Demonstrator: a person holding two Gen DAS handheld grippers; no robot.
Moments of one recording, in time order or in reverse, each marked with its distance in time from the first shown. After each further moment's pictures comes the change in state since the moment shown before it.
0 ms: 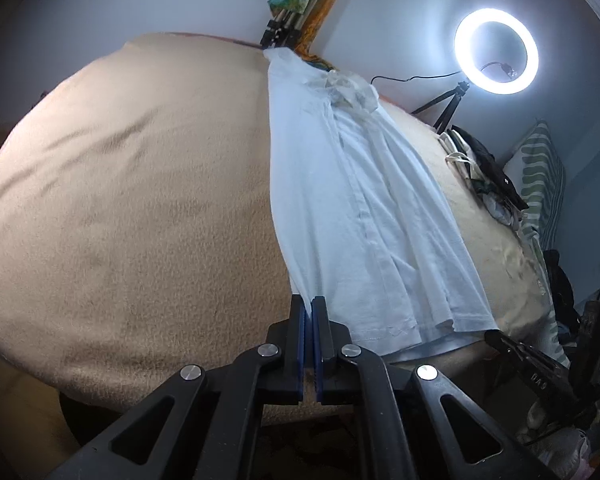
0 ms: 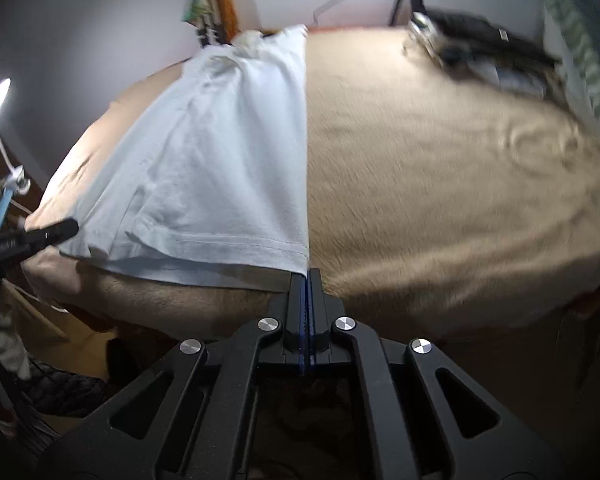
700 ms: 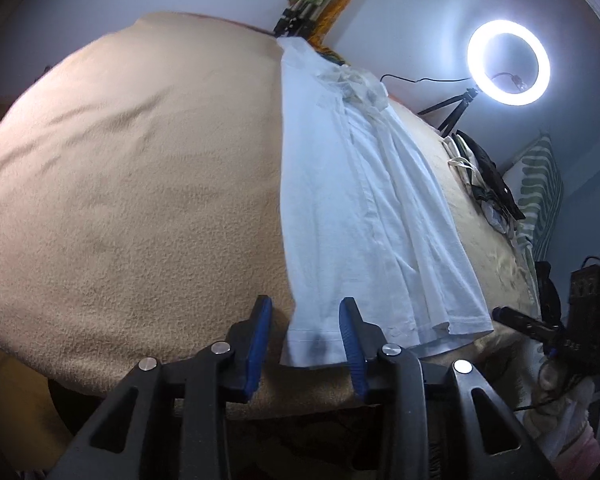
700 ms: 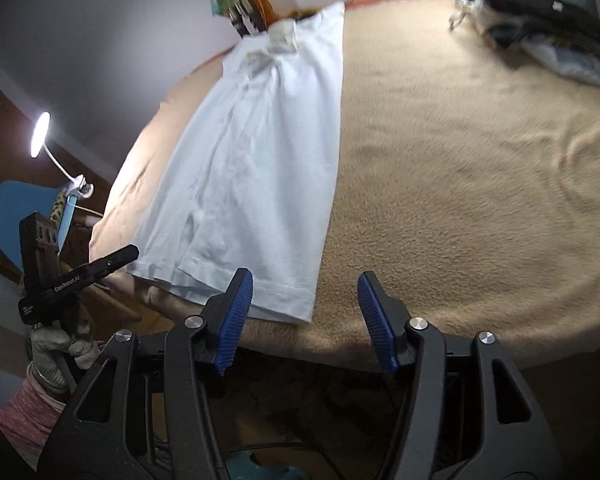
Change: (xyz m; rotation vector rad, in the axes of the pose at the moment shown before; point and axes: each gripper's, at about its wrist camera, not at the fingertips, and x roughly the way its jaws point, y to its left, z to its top) left arm 0.002 0.017 0.009 -0.079 0.053 -0.050; right arm 0.007 -0.029 0.057 0.009 0.193 0.281
